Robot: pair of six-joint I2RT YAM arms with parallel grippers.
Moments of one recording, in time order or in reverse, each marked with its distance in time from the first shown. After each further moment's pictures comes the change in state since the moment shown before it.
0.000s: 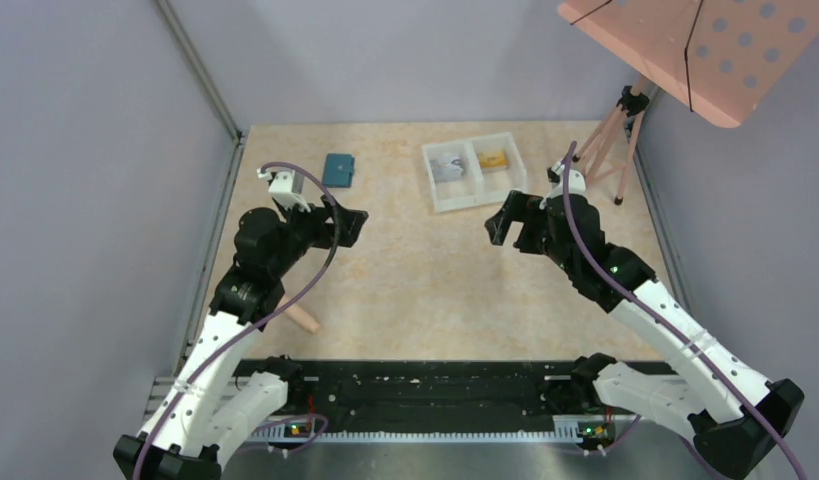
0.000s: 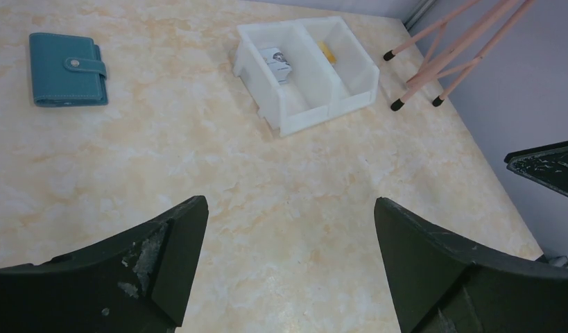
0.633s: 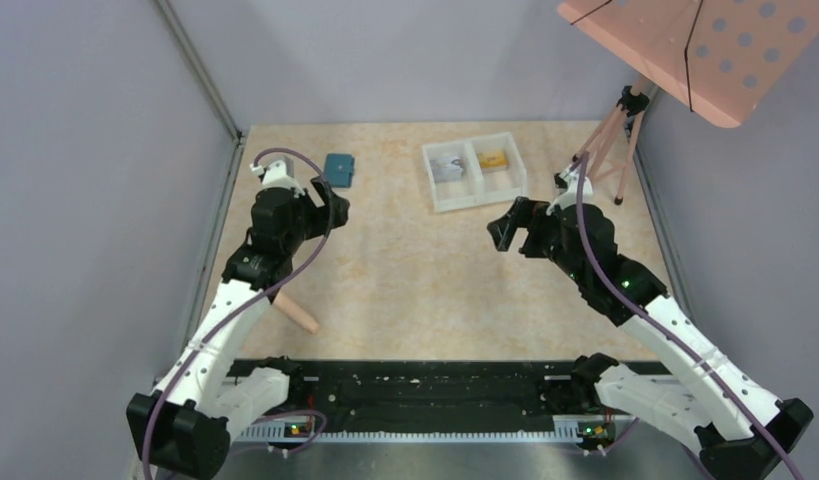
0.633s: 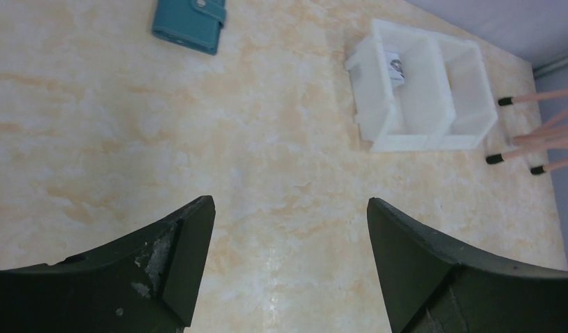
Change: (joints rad) left arm 0.029 0.159 0.057 -0.089 -0.240 -0.107; right arm 0.000 -0.081 -0.042 0.039 -0.020 -0.036
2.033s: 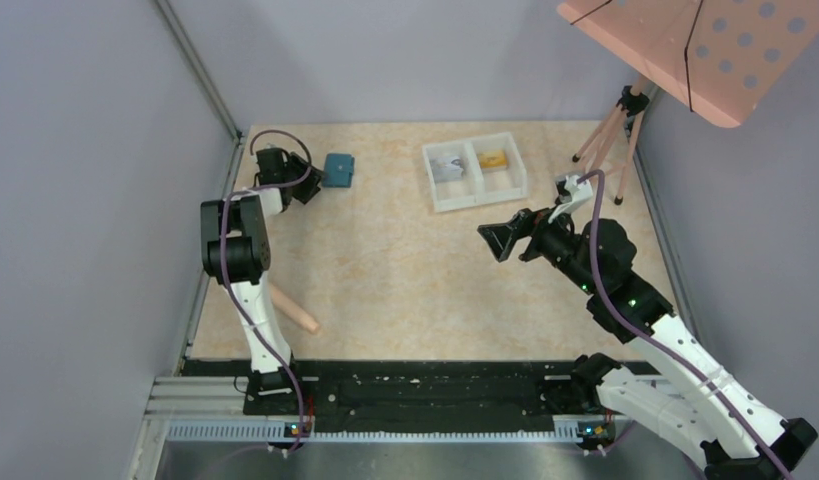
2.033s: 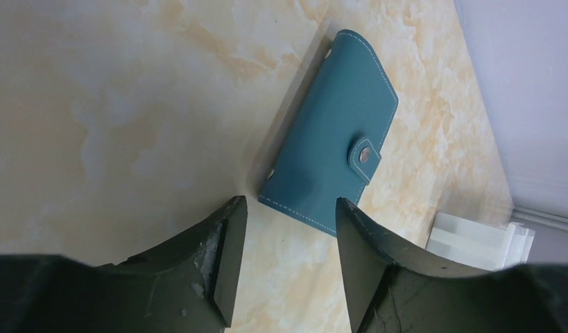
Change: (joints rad) left arm 0.406 1.176 0.488 0.419 0.341 -0.327; right arm 0.000 -0.128 -0.122 0.282 -0.231 -0.139
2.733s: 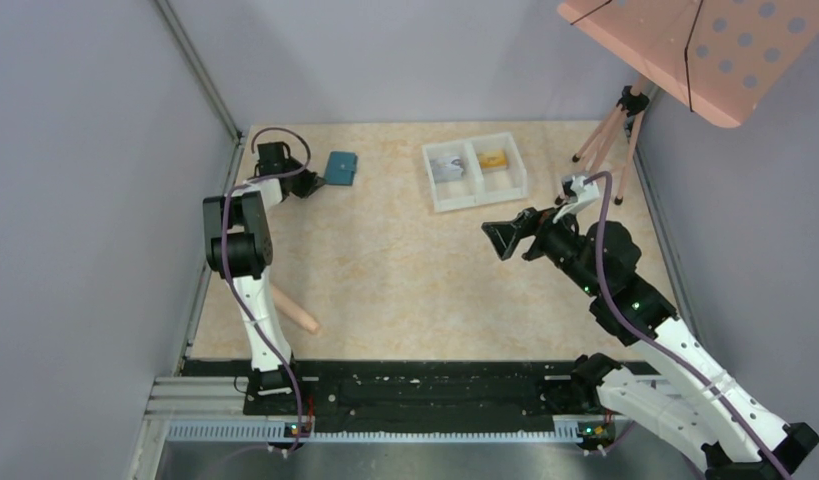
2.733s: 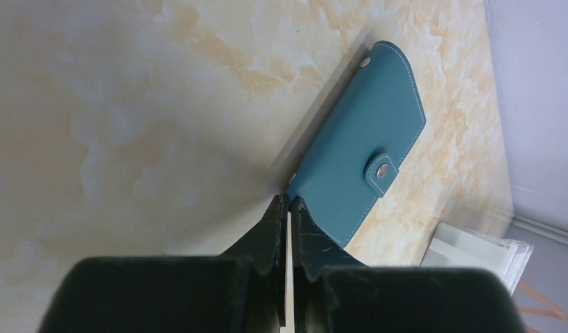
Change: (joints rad) left arm 0.000 0.080 0.149 -0.161 0.008 -0.035; right arm 0.000 -0.016 0.000 0.000 0.033 0.000
